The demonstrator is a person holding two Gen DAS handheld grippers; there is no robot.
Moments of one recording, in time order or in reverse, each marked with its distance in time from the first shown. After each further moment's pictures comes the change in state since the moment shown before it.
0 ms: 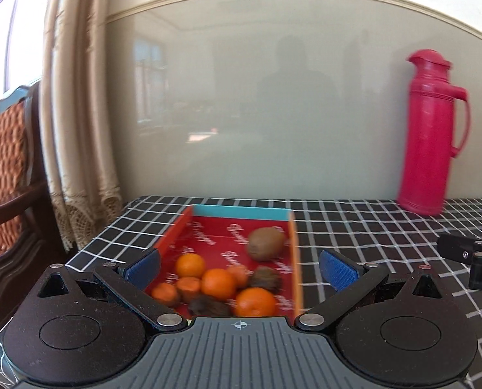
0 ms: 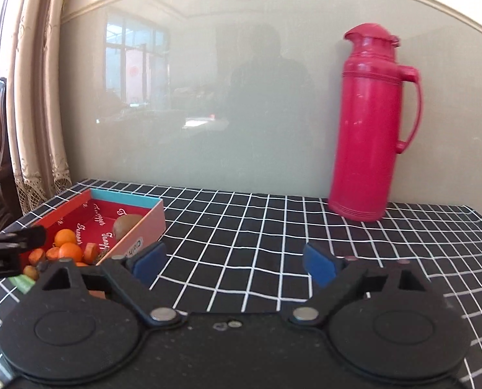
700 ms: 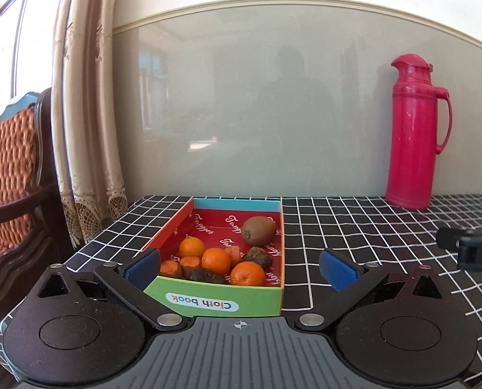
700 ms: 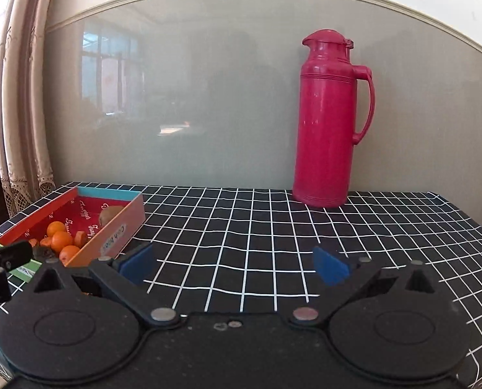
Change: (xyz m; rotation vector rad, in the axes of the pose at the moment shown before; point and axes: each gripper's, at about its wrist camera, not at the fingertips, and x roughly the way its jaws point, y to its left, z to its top) left arm -0.041 0.004 -0.024 -0.025 -0.036 0.024; right arm -0.027 -0.007 -0.017 0.026 0.023 -0.092
